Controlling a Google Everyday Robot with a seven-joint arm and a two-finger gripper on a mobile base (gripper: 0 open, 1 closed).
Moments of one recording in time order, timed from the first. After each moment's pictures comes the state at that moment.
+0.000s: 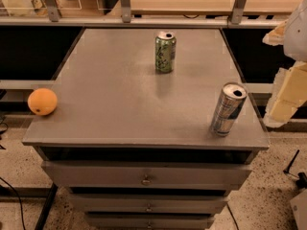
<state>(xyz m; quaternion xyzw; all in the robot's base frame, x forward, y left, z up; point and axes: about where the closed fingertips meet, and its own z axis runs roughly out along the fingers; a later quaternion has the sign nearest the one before) 0.438 -0.216 0.979 -0.60 0.78 -0.04 0.16</state>
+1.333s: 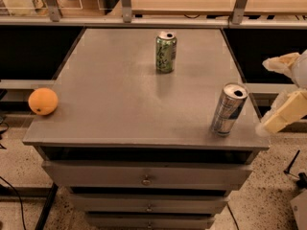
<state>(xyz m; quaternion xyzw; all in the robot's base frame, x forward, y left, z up) 0.457 -0.232 0.920 -0.55 0.77 0.12 0.30</state>
